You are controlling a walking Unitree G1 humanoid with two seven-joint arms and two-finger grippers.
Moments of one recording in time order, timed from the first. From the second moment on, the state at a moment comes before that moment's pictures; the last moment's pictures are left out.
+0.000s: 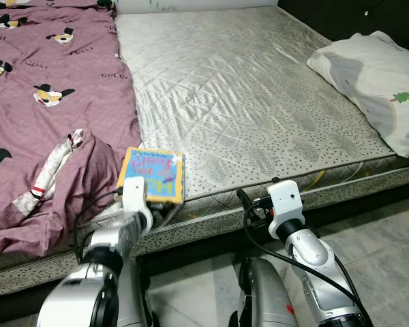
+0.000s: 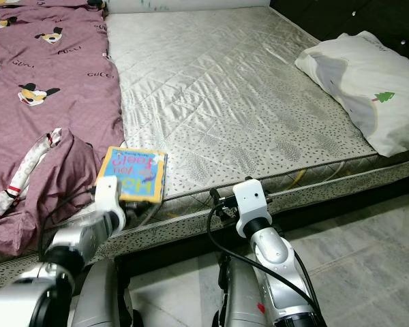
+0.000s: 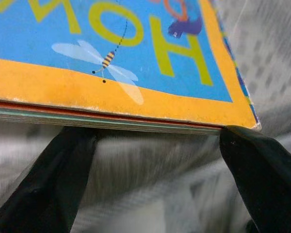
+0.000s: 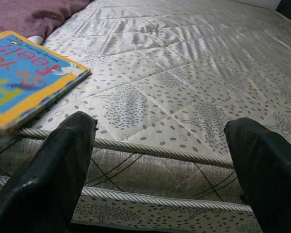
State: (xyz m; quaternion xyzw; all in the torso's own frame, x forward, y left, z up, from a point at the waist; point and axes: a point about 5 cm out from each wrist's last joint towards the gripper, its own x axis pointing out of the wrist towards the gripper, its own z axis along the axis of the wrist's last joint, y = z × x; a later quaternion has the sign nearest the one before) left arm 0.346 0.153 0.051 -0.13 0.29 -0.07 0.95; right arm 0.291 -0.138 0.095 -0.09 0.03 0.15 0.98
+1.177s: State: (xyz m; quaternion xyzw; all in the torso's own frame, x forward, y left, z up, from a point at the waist) left arm 0.375 0.074 0.105 -0.13 0.23 -0.23 0.94; right arm 0.291 -0.133 0.095 -0.09 0.03 0.14 0.99
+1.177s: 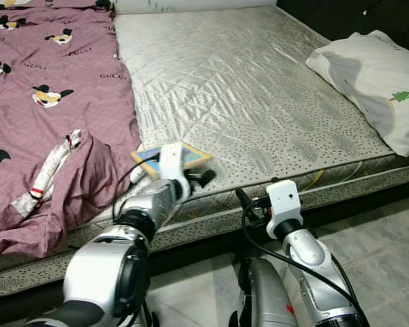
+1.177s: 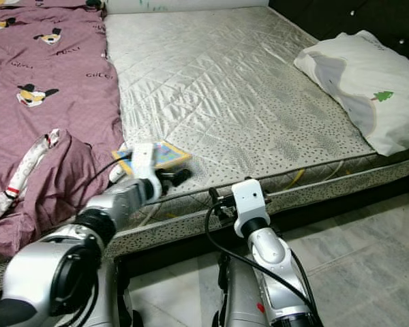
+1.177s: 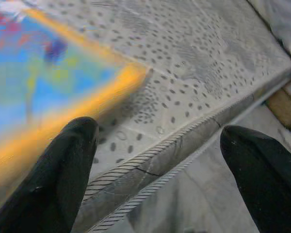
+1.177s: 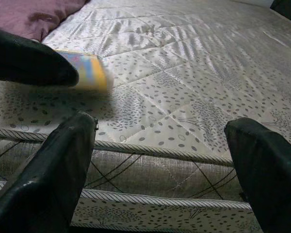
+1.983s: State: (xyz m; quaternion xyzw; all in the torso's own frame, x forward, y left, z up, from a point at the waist) left arm 0.334 0.136 0.051 -0.29 0.17 0.00 0.94; right arm 0.297 -0.133 0.099 -0.09 0.02 0.13 0.99
